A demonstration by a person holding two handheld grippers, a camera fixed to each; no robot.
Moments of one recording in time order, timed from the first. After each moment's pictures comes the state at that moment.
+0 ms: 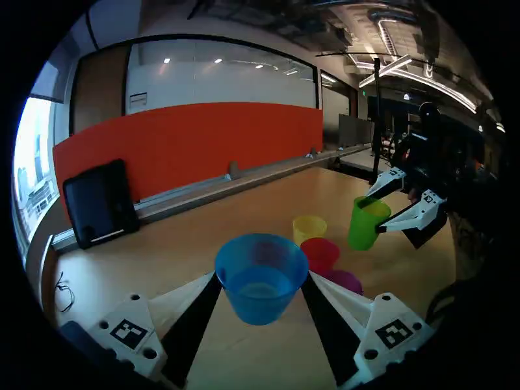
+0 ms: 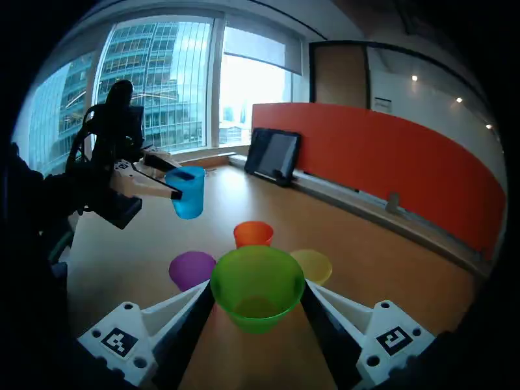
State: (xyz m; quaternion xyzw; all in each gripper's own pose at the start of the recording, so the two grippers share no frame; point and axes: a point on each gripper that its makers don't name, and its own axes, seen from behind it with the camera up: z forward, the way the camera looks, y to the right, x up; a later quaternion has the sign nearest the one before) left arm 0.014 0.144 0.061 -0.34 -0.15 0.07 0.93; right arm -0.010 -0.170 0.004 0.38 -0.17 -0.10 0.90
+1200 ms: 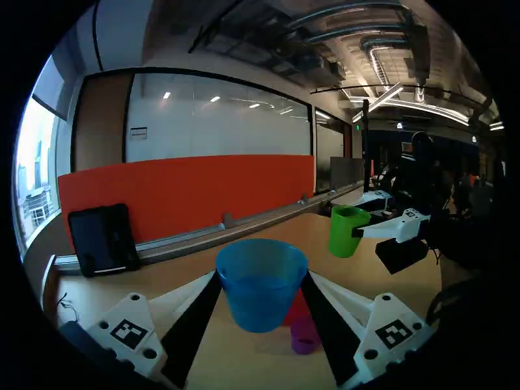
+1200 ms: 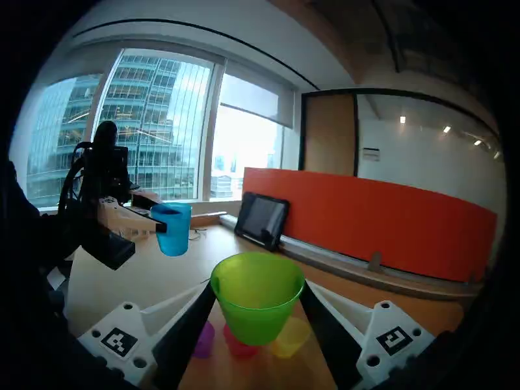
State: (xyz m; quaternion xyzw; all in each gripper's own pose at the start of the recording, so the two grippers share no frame) left arm 0.107 0.154 0.032 -0.35 -0.06 0.03 0.93; right arm 0.102 -0.191 0.016 0.36 -0.03 -0.07 0.93
